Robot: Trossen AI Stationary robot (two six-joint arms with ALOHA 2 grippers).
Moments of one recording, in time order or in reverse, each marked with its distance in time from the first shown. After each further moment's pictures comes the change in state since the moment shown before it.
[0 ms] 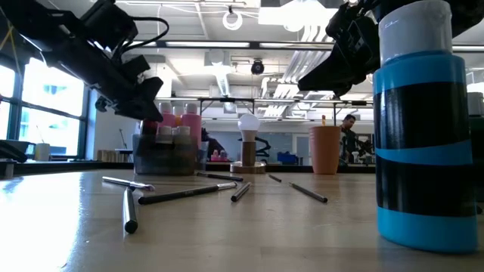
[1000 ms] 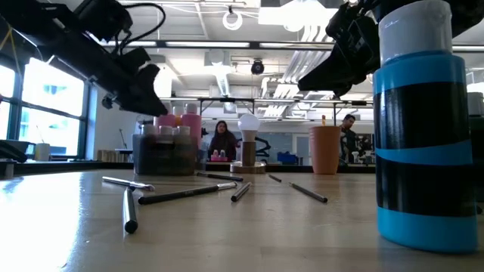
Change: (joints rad) left arm 0.000 -0.068 0.000 0.001 0.147 0.054; right arm 0.000 0.000 0.000 0.000 -0.006 0.000
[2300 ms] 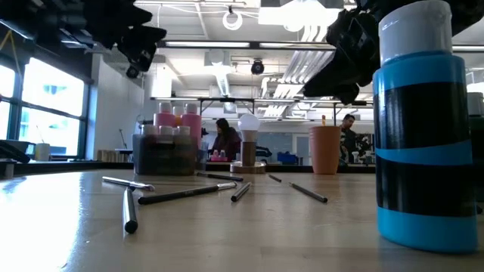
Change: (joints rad) left arm -0.159 -0.129 0.000 0.225 0.878 0.202; right arm 0.000 -0.015 0.006 -0.081 -0.029 0.159
